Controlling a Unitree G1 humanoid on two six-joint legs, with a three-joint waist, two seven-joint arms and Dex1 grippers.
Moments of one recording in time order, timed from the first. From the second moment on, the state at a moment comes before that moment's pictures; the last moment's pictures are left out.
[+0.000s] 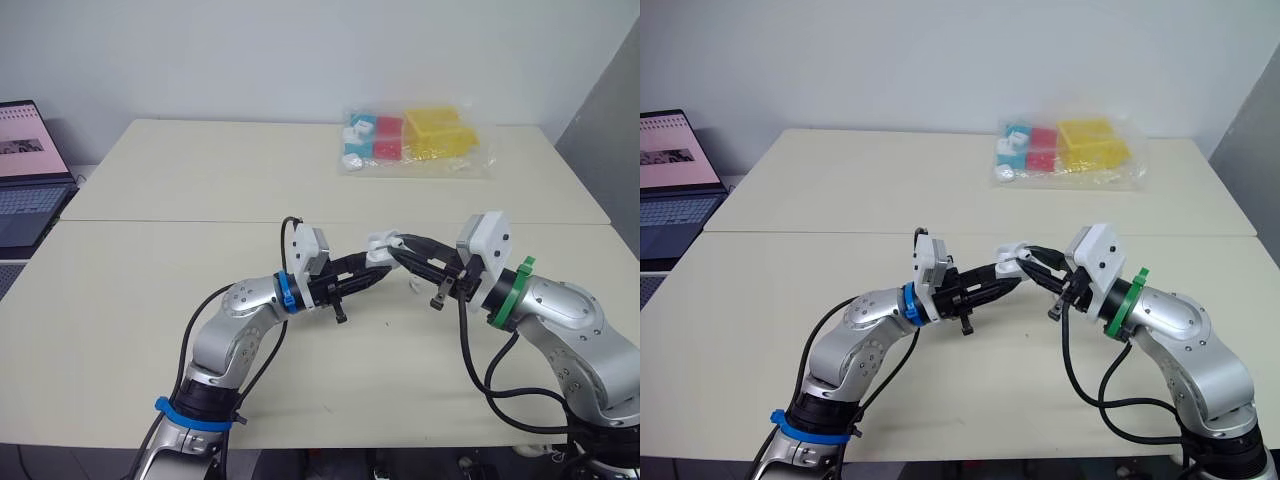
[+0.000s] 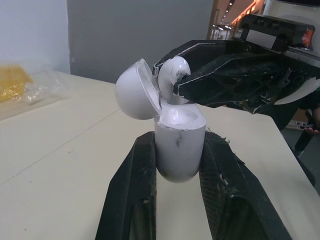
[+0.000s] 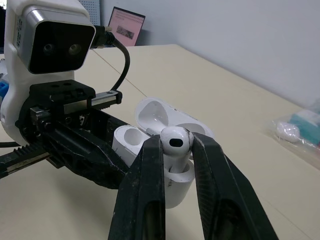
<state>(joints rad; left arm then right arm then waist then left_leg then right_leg) -0.38 0.27 -0.16 -0.17 -0.46 0.34 -0.89 -0.26 -0.56 -0.02 -0.67 0.46 0.65 0.61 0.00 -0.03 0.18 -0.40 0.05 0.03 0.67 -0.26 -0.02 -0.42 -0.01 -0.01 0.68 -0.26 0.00</state>
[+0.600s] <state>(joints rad) -0.38 0.27 -0.14 -0.11 -0.44 0.28 -0.85 -0.21 -0.79 -0.28 -0.73 0.73 0.85 0.63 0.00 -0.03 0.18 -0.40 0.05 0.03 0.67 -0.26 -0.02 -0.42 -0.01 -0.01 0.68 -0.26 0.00</state>
